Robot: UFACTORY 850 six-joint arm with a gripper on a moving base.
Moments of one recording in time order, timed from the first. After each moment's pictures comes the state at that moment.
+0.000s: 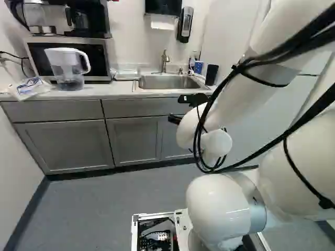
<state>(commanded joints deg) 0.0 16.0 -5.0 0.0 50.0 0.0</state>
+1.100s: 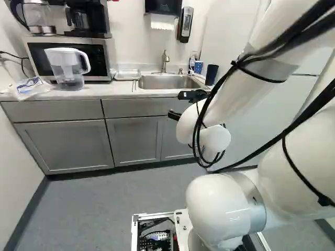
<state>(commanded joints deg) 0.0 15.1 -7.9 0.0 50.0 0.0</state>
